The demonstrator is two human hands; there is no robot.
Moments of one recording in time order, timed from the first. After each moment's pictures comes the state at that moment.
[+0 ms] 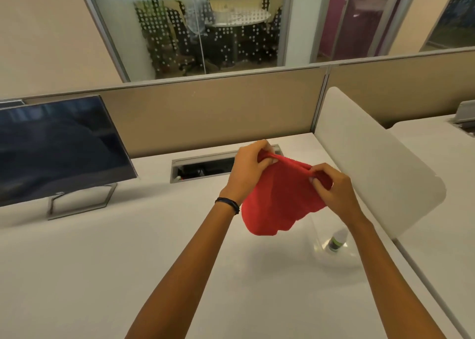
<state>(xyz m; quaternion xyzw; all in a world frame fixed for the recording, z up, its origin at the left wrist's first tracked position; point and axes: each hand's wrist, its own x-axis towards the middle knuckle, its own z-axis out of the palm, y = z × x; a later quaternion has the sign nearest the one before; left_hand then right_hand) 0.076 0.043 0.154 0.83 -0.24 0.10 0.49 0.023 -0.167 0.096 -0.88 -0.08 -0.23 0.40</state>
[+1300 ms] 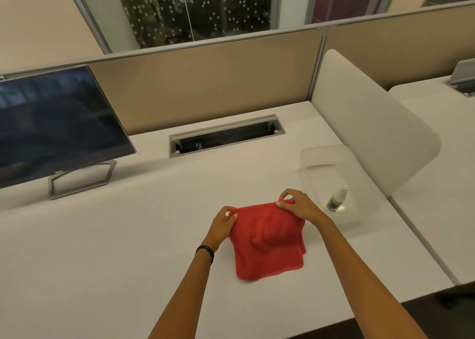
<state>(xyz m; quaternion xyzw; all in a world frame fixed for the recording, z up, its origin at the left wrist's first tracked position) -0.027 0.137 -0.032 0.79 0.04 -0.24 0.56 -0.014 -0.114 -0.031 -0.87 0.06 0.15 0.46</state>
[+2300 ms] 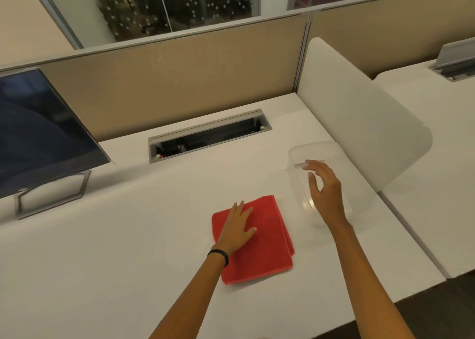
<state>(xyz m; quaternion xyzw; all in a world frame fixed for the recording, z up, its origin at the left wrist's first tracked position) -0.001 0.081 -0.069 0.92 -0.20 -0.22 0.27 -0.022 -0.155 0.012 -0.87 0.06 -0.27 0.41</state>
